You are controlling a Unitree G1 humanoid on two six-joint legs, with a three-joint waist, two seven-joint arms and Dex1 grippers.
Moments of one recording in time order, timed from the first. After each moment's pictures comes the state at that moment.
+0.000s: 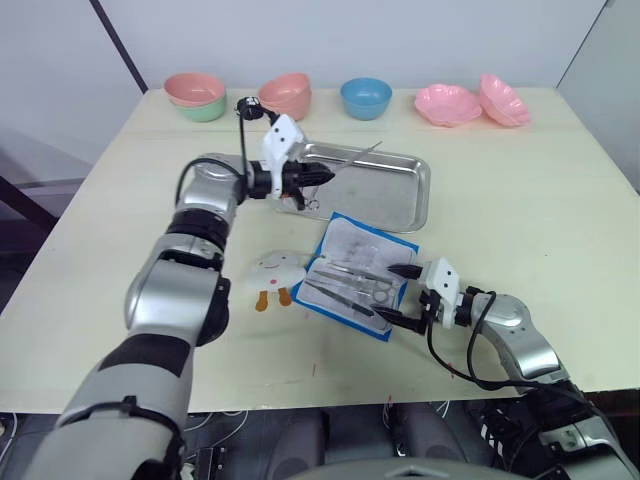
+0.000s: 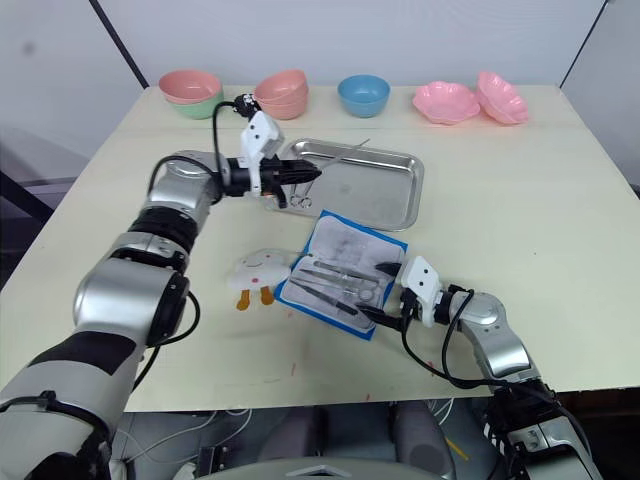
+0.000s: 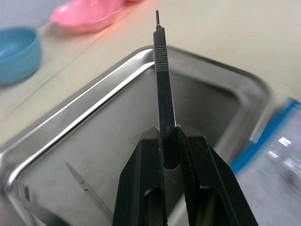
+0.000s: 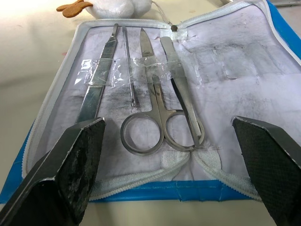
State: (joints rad) left arm -1.20 0.43 -0.18 1.15 -0.15 0.02 -0.98; right arm -0.20 -0.37 0.23 0.07 0.16 0.07 0.93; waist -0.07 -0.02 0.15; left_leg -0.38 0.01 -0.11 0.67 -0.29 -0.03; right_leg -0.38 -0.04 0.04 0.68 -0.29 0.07
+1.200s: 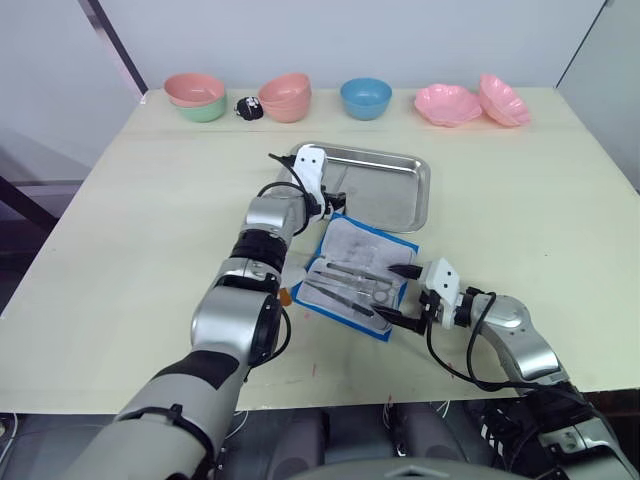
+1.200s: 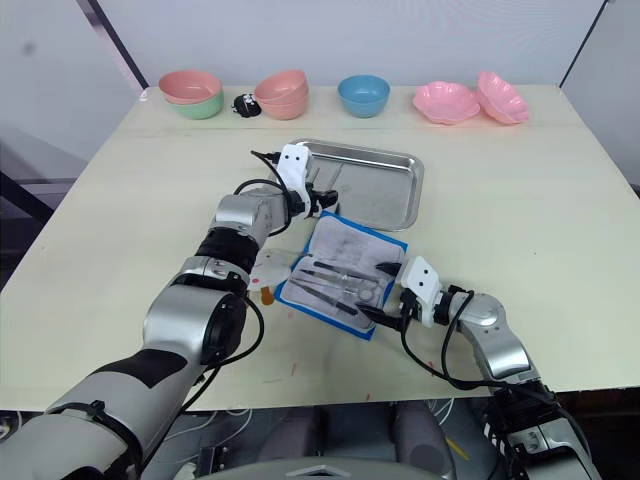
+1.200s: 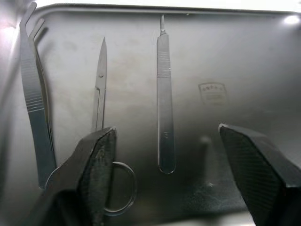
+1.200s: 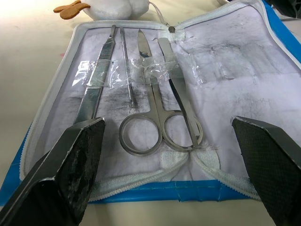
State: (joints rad) left arm -1.08 0.20 0.04 0.86 -0.14 0.63 -0.28; right arm -0.19 -0.37 0.23 0.06 0.16 0.07 0.92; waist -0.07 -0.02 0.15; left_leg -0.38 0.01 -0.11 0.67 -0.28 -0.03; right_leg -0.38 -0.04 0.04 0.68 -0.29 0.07
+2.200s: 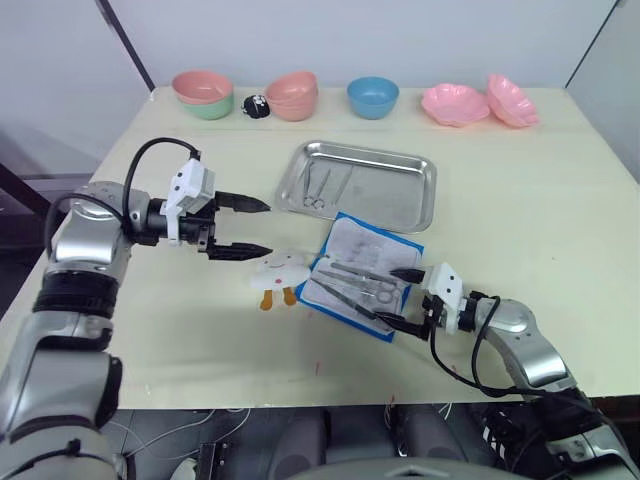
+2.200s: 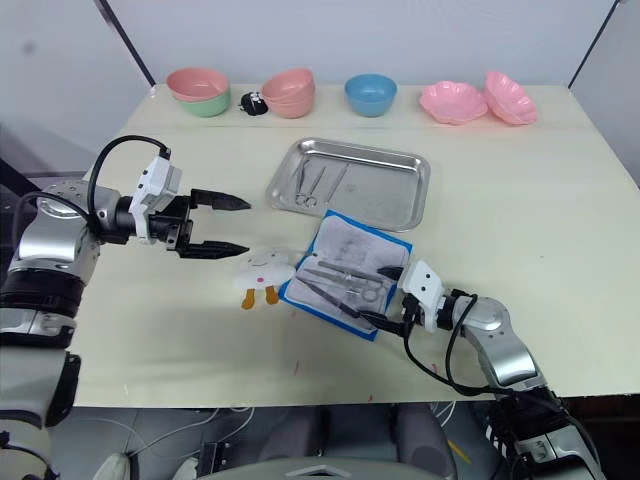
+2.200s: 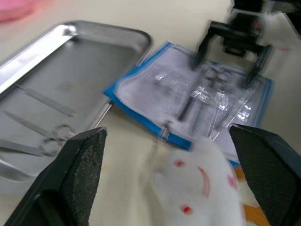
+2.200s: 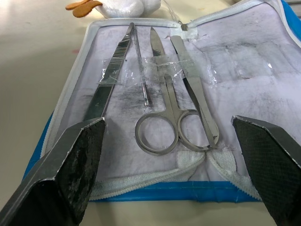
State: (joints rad) left arm -0.72 0.98 -0.24 0.50 -0.54 0.00 -1.56; right arm -0.16 -0.40 0.23 0.00 0.17 0.10 0.92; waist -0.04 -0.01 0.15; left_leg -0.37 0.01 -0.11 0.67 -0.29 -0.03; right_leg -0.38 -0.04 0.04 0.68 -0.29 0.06
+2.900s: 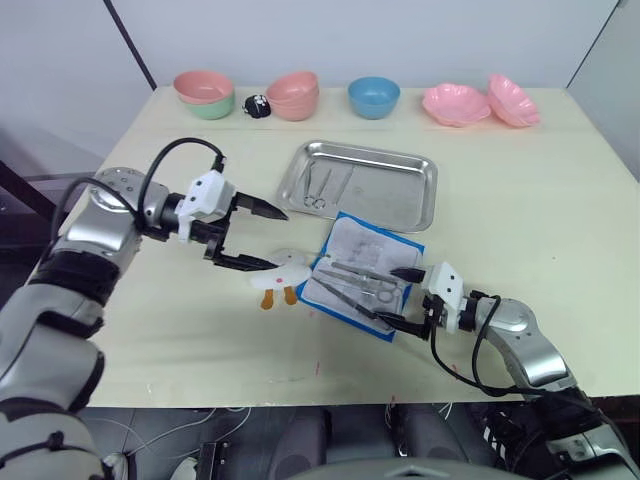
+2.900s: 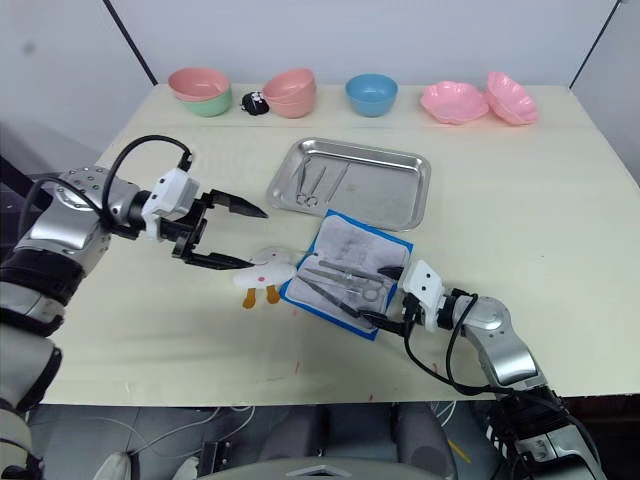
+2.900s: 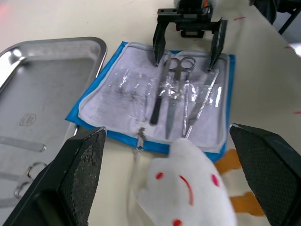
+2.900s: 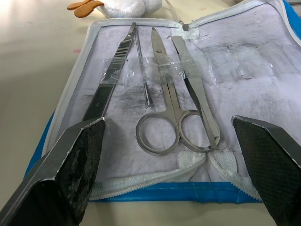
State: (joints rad) left arm -0.92 0.97 -0.60 0.68 -0.66 -0.31 -1.57; right arm -0.17 -0.40 0.23 0.00 0.17 0.10 0.92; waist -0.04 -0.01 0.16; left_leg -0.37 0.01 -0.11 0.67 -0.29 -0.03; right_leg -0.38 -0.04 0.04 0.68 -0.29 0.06
